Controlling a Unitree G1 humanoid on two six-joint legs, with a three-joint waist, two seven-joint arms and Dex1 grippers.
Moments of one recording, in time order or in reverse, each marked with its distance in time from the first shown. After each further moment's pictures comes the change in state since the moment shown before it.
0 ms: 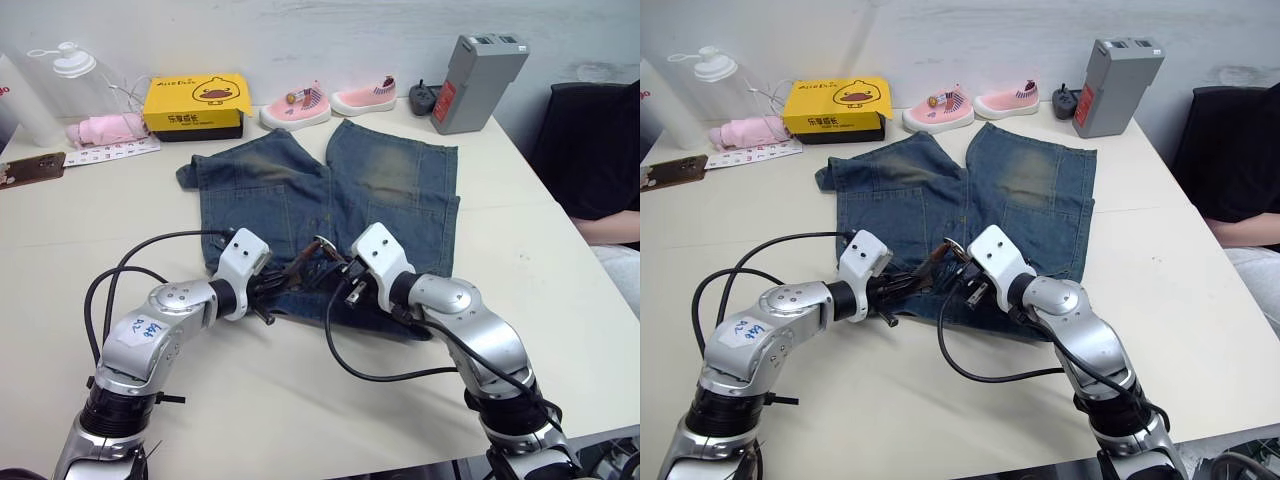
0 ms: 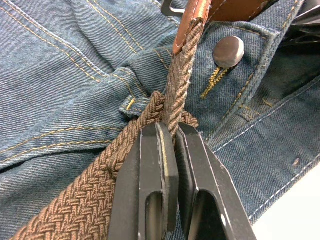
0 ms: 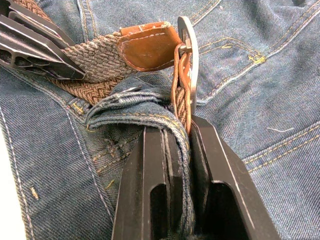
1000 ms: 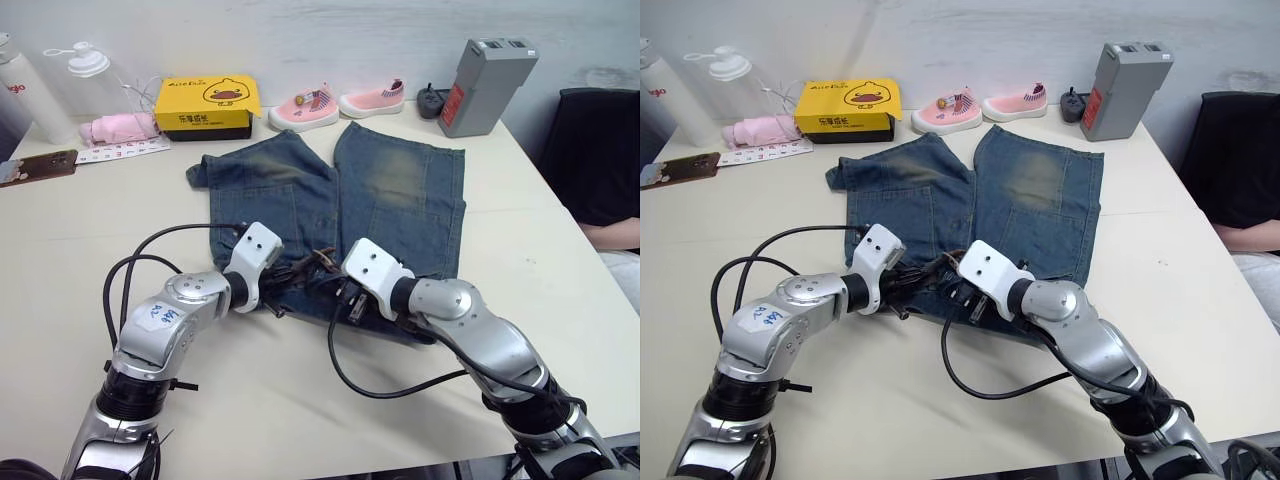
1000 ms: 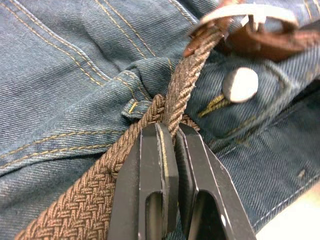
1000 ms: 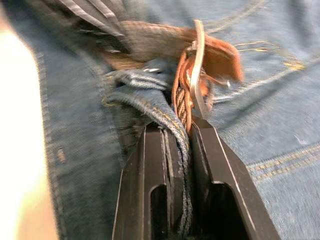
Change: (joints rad) left arm -0.121 -0.049 -0.082 0.062 0.040 0.034 0.012; right arm -0.050 -0.158 0.162 -0.029 -0.005 -0.005 0.043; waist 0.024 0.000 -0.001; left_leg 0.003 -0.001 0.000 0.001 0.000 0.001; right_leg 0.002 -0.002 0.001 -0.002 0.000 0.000
